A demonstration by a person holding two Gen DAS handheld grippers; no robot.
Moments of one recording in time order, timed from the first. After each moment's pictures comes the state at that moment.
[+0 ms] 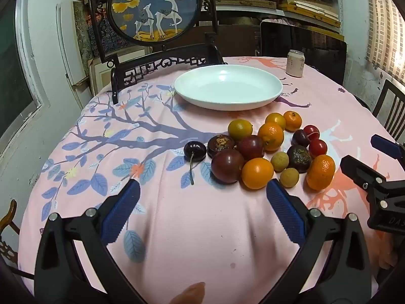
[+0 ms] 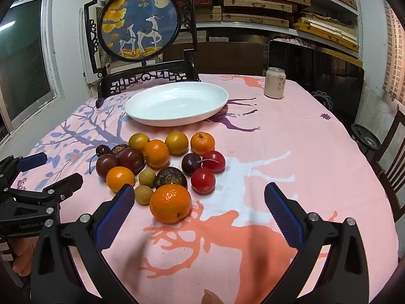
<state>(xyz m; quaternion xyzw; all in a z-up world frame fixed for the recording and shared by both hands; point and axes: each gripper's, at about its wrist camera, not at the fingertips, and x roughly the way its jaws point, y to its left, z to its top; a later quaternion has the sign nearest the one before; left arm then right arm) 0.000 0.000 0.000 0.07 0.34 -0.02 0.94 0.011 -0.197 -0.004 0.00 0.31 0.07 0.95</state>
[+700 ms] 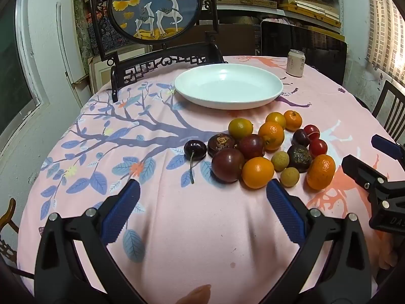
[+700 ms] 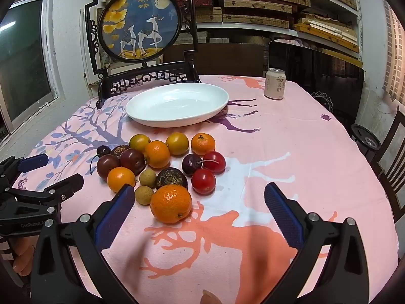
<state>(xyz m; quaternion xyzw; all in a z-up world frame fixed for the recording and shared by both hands) 0.000 0.001 0.000 0.06 0.35 -0.03 0.94 0.009 -0.197 -0.003 0.00 0.31 0.07 0.95</state>
